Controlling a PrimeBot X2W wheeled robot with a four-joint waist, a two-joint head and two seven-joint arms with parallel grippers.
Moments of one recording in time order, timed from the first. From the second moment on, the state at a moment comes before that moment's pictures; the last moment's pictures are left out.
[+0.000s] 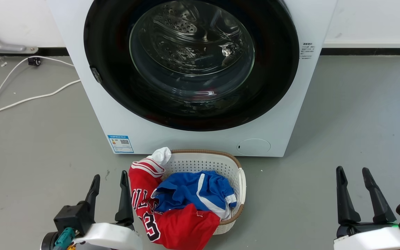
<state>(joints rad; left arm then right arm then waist) 0.04 0.13 -0.15 0.03 -0.35 0.11 -0.19 0.10 -0.05 -0.03 -0.05 0.31 0.13 -0.18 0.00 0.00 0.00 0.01</state>
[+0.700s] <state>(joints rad) 0.08 0.10 -0.13 0.04 -0.18 0.09 -0.23 0.13 -0.05 -0.03 -0.07 0.20 0.13 -0.23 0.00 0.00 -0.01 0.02</state>
